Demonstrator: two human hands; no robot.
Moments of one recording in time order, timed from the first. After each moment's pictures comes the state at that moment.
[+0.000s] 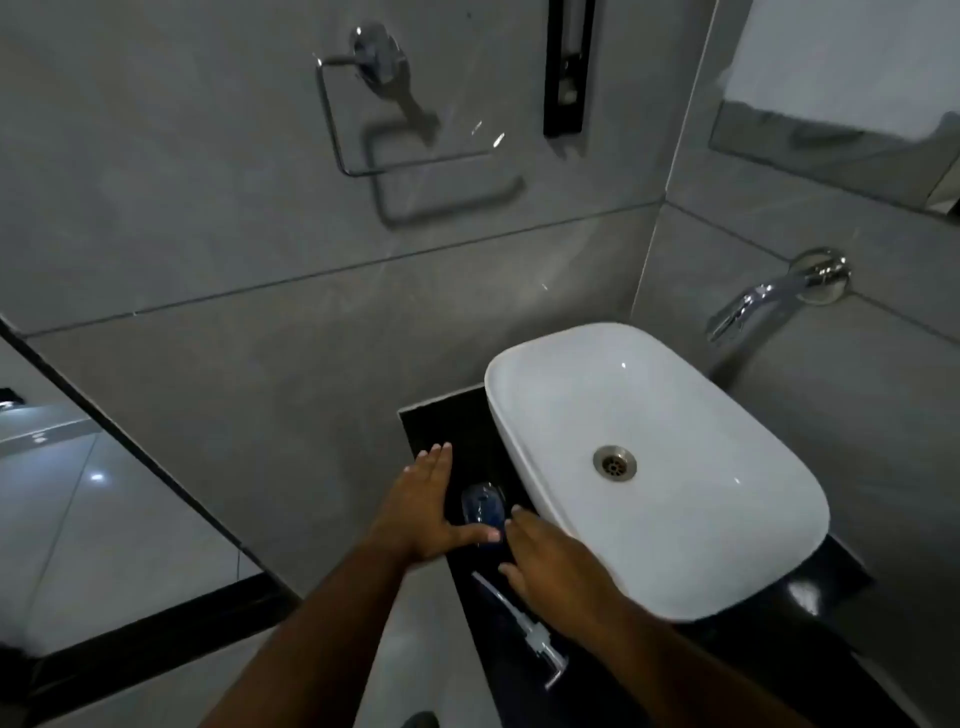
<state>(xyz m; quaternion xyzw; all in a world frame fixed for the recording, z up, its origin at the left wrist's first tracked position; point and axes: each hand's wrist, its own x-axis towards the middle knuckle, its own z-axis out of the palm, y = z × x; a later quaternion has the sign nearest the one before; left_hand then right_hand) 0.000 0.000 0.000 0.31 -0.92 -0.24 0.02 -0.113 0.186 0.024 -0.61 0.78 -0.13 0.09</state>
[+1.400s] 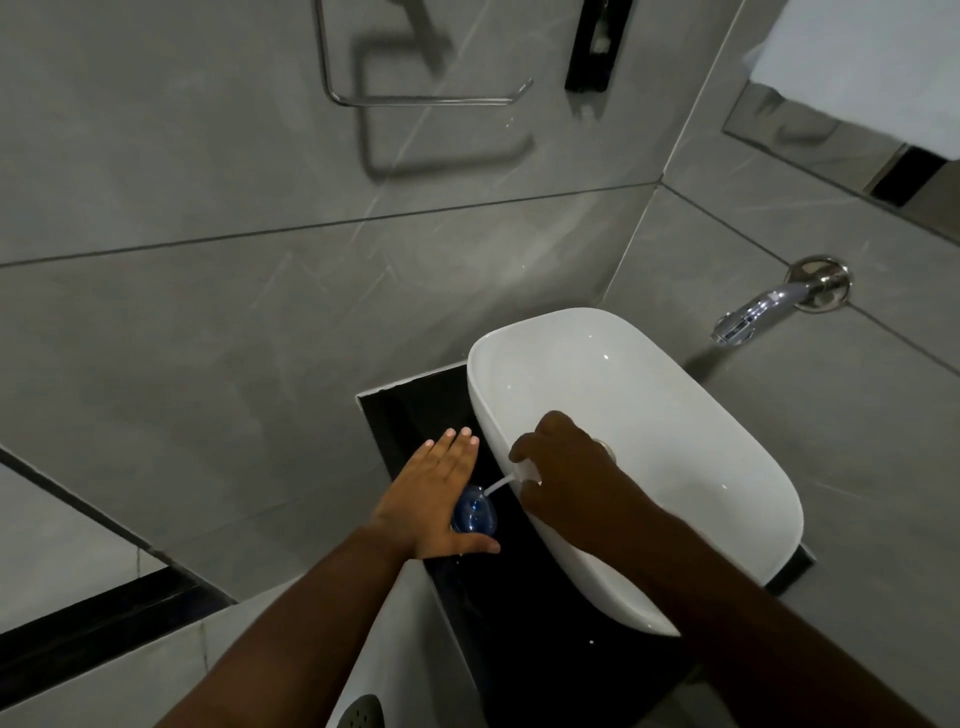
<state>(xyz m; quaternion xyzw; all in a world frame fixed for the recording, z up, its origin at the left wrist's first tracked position) -0.037 -0.045 -0.045 0.10 -0.99 -0.14 0.02 -0.127 0.113 0.151 -0.50 0.85 -0.09 0.14</state>
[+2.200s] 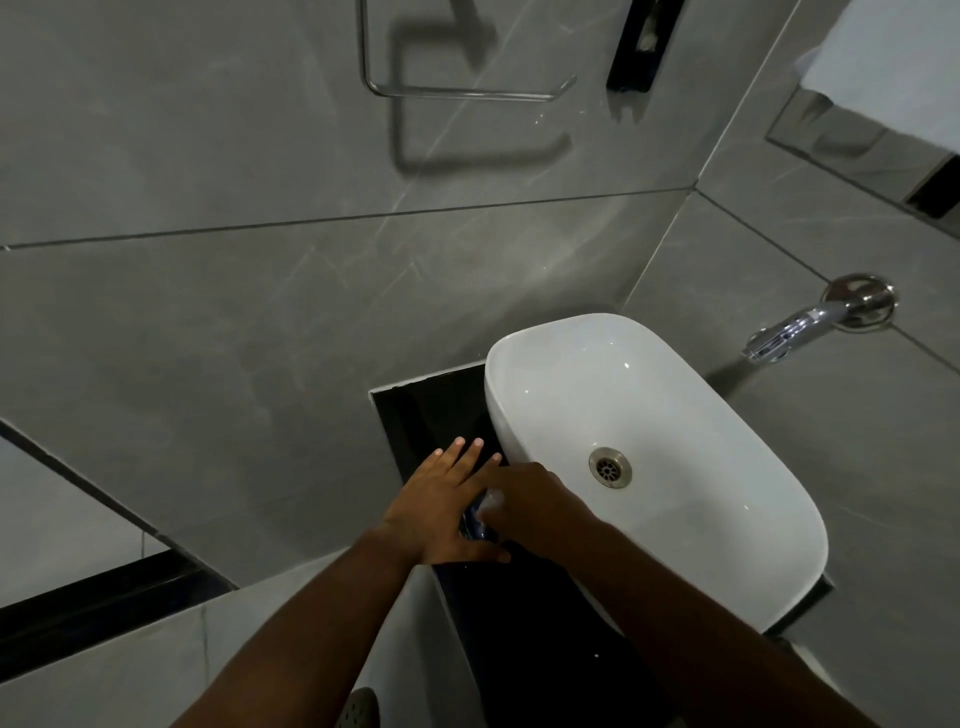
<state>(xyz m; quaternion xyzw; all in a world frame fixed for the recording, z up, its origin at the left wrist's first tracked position) -0.036 -0.047 -0.055 0.10 -0.97 -0.21 0.05 -0.130 0.073 0.073 -0.48 0.83 -0.08 0.28</state>
